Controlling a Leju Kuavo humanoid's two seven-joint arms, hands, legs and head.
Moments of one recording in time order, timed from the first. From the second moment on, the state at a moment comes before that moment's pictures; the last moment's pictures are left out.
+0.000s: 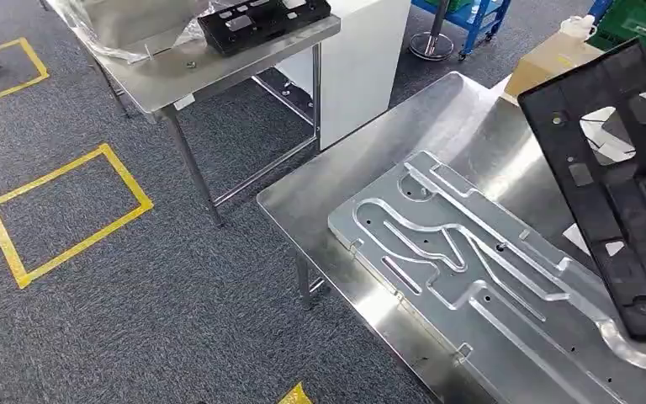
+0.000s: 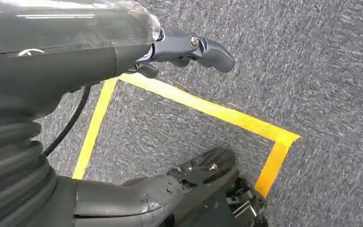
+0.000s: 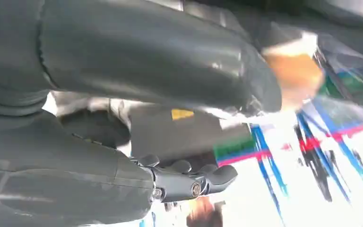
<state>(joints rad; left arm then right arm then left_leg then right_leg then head) -0.09 -0.18 1.00 -0.21 -1.40 0.16 -0.48 -0.12 -0.87 -0.43 -1.62 0.26 0.18 0.10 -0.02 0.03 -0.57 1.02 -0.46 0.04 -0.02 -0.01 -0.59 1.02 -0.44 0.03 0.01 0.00</state>
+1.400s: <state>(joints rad) -0.08 -0.18 1.05 -0.21 -1.27 0.14 -0.55 0.19 -0.67 -0.62 -1.94 0.37 0.08 -0.09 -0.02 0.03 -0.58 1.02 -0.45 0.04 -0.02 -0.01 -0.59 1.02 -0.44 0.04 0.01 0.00</state>
